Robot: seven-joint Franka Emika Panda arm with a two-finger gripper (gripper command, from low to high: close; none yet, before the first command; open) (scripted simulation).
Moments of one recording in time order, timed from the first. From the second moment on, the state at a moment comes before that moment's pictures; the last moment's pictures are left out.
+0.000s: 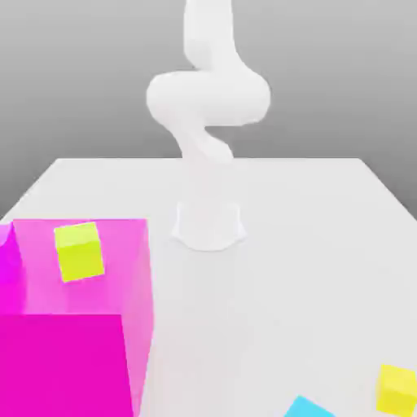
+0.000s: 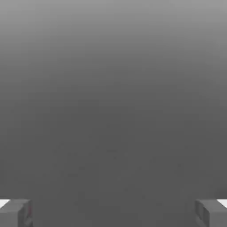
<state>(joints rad) 0.04 -0.71 -0.02 -2.29 0.01 2.32 0.74</state>
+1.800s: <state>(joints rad) 0.43 0.39 0.09 -2.25 -0.07 2.64 0.10</state>
